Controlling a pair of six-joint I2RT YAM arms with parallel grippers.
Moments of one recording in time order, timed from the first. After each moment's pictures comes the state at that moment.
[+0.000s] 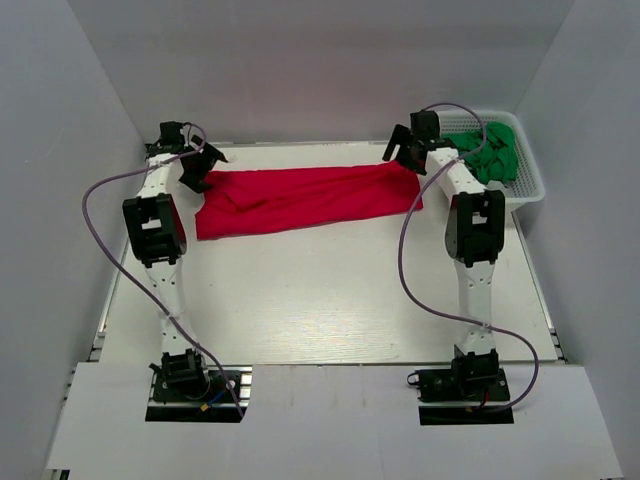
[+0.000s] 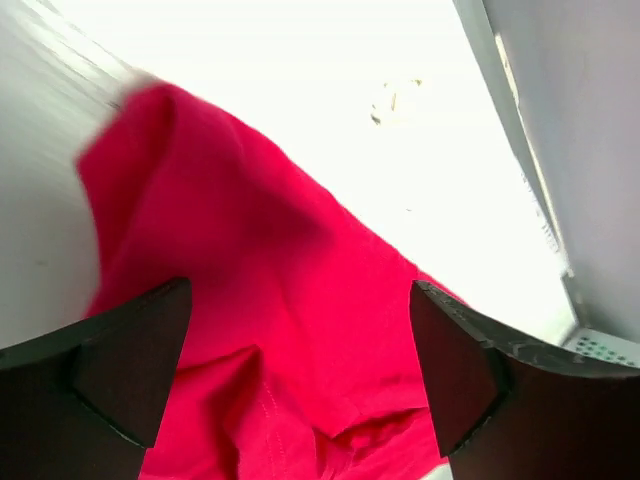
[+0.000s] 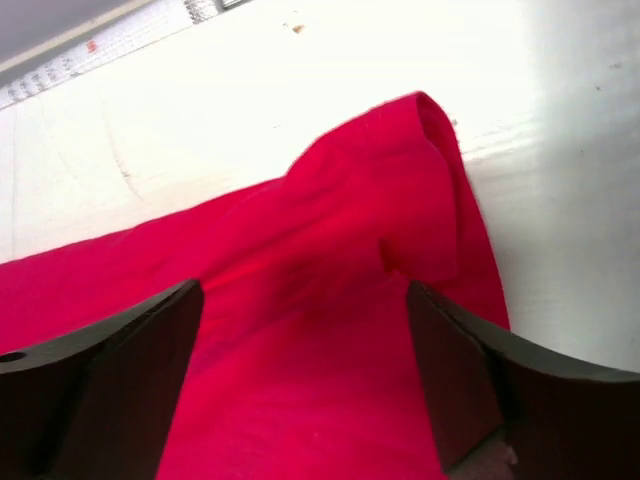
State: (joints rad) left arm 0.13 2.43 2.13 -0.59 0.24 -0.82; right arm 0.18 2.38 2.11 -0.48 0.03 0.46
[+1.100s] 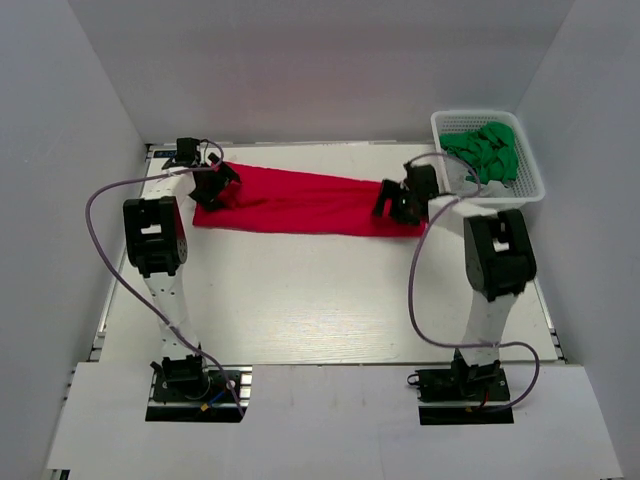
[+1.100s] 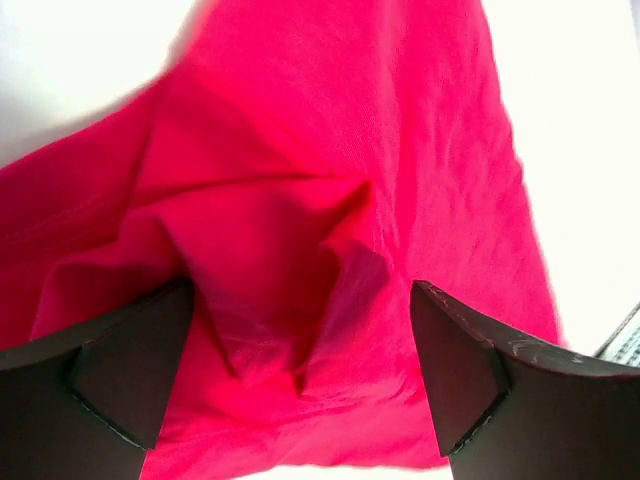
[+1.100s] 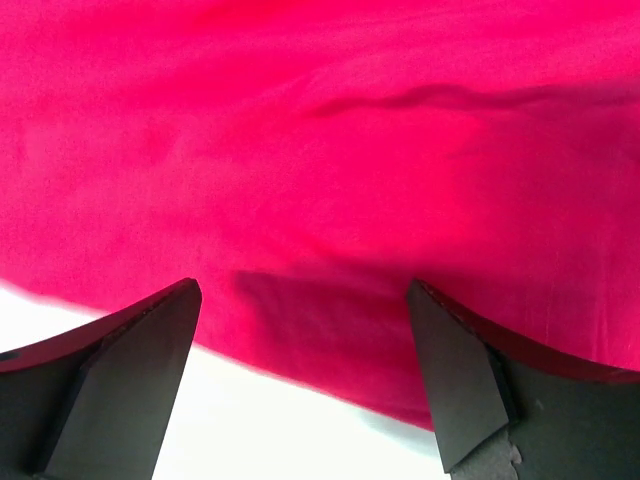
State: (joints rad) left arm 0.07 2.21 1.70 -0.46 0.20 -0.77; right arm 0.24 2.00 1.30 -0.16 -0.18 0.40
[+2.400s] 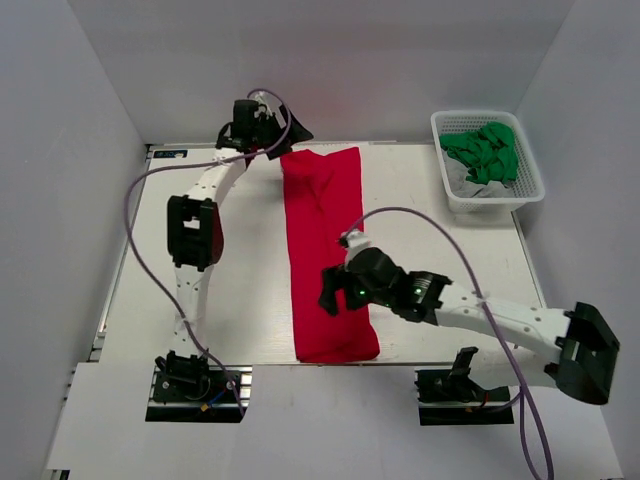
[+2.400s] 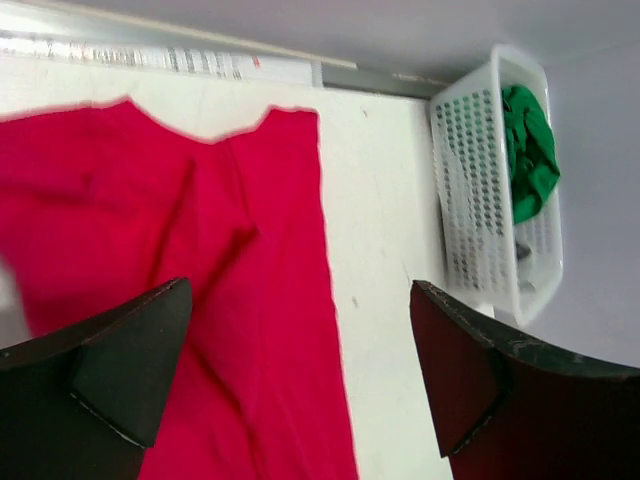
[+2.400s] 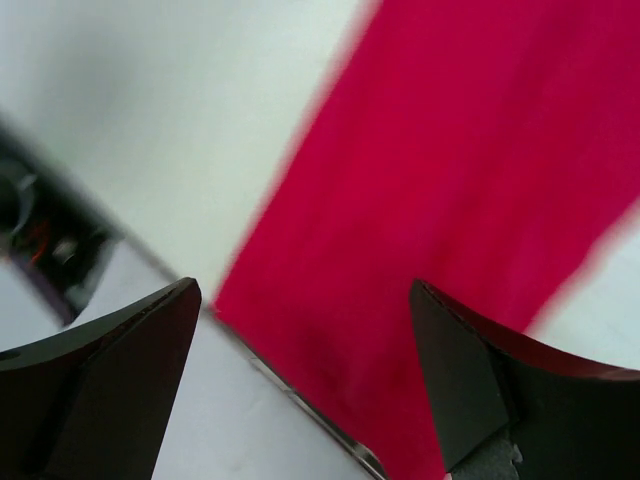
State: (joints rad) left arm -0.22 2.47 2.22 -0.19 0.48 -0.70; right arm 1.11 1.23 0.84 -0.29 0.05 0.51
